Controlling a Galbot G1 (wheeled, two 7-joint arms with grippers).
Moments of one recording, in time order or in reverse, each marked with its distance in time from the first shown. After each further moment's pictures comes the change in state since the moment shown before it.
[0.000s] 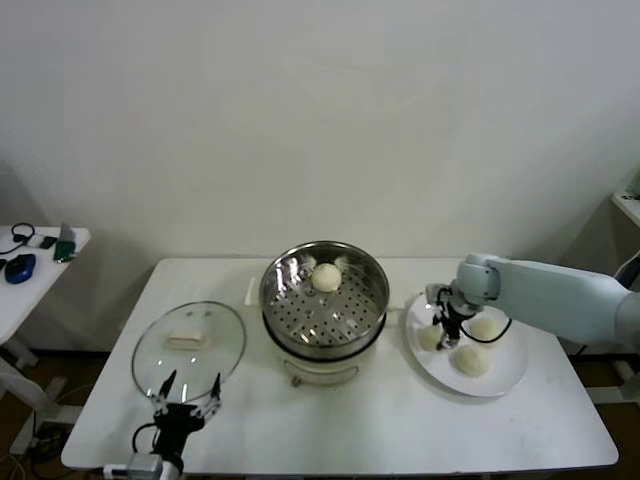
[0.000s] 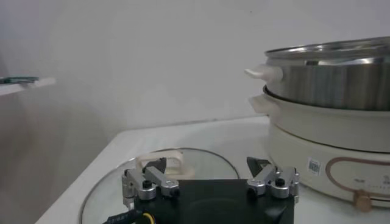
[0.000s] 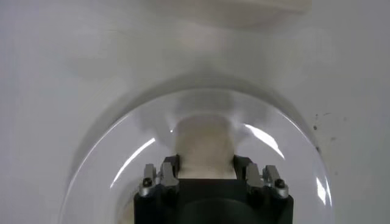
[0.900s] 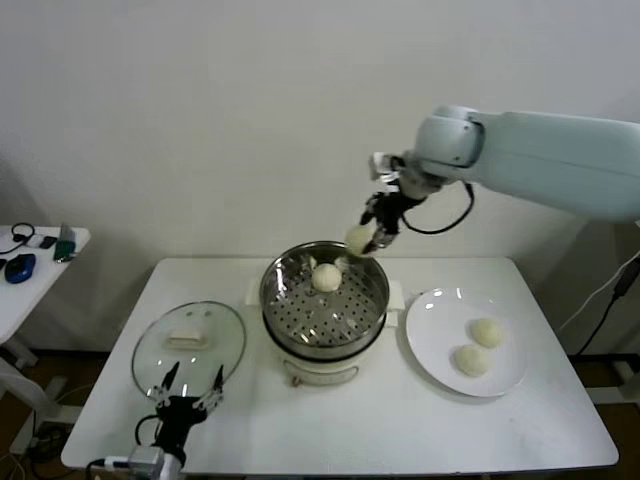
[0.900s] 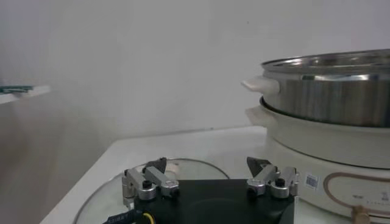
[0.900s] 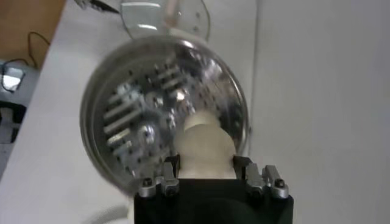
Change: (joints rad) left arm -0.023 0.008 0.013 -0.011 -0.011 0.008 0.001; right arm 0.525 0.255 -0.026 0.241 0.388 -0.087 -0.047
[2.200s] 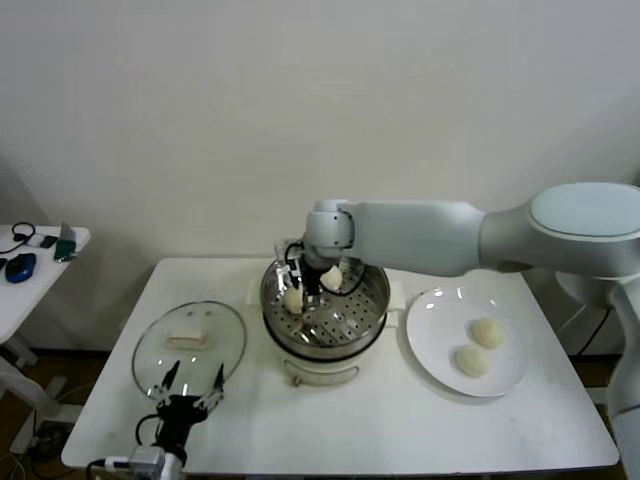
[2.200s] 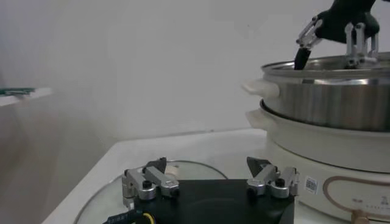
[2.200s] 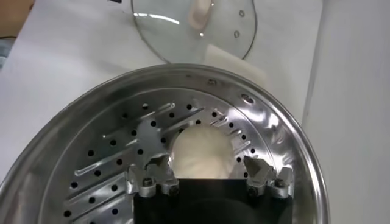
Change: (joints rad) left arm 0.003 -0.013 0.000 -0.014 0.011 0.002 -0.001; right arm -0.257 0.205 0.039 -0.170 -0.148 -0.015 0.076
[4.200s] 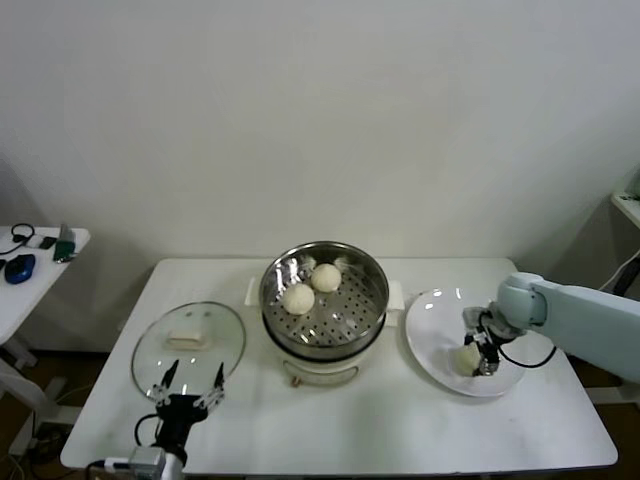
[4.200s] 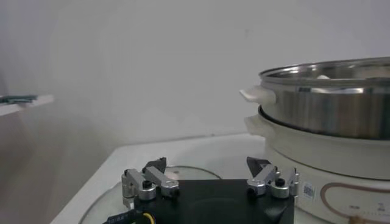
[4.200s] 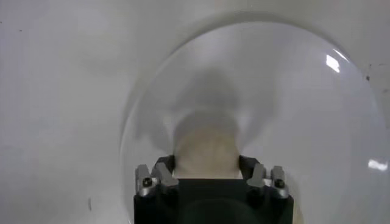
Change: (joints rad) left arm 0.010 -0.021 -0.003 -0.028 0.027 0.010 0.000; right arm -0.406 -0.679 0.160 0.055 -0.491 0.143 -0.124
